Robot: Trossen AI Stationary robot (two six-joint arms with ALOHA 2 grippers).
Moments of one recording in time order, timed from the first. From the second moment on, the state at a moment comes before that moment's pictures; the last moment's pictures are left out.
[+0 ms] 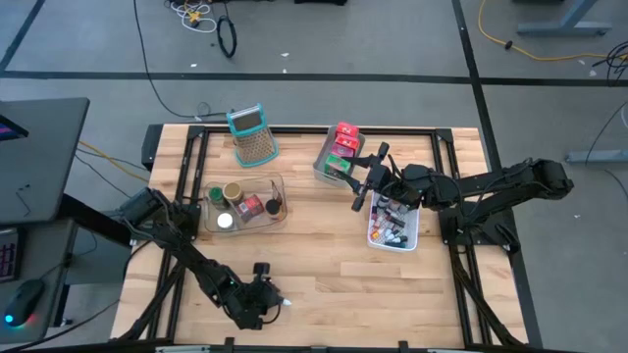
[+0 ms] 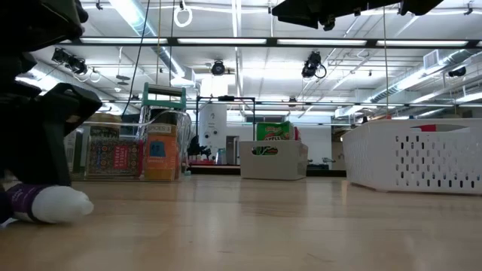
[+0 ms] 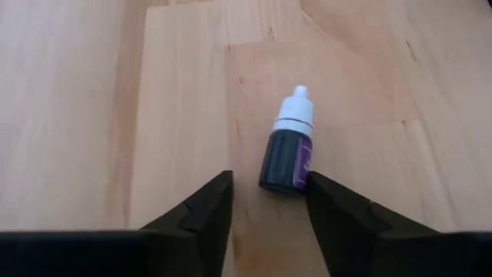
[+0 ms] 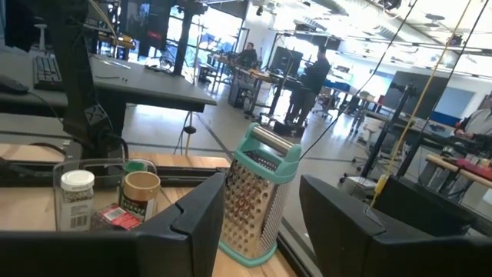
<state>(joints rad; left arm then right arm) -0.78 1.85 0.87 -0.03 -0.48 -0.58 0.05 1.24 0.76 0.52 0.48 -0.29</state>
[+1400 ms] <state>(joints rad) -0.56 1.86 0.87 0.10 -0.88 0.01 0.05 1.34 0.76 0.29 -0.05 0.09</state>
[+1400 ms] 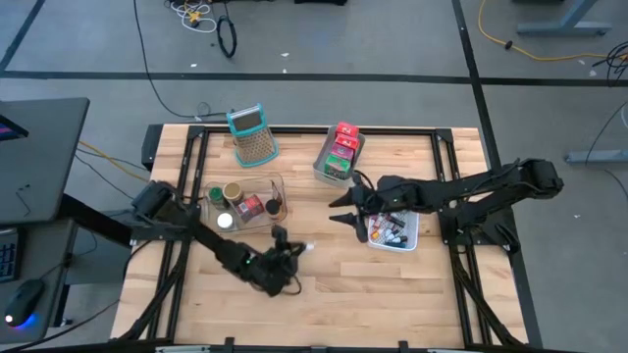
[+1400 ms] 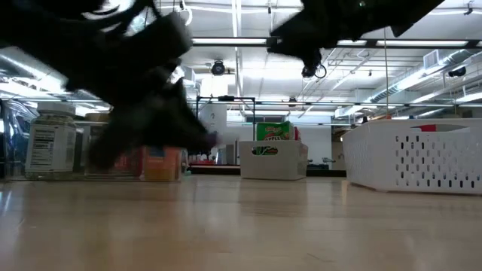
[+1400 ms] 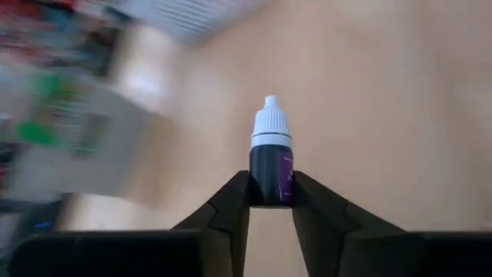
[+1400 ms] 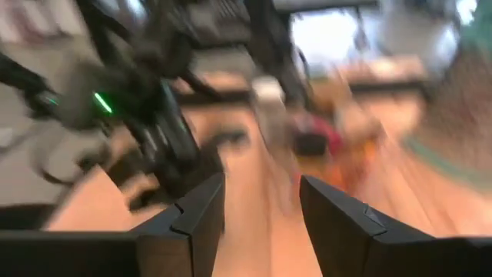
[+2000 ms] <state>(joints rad) -0.32 1.85 0.87 0.73 -0.89 0.63 0.12 1.35 0.76 0.10 0.09 0.58</state>
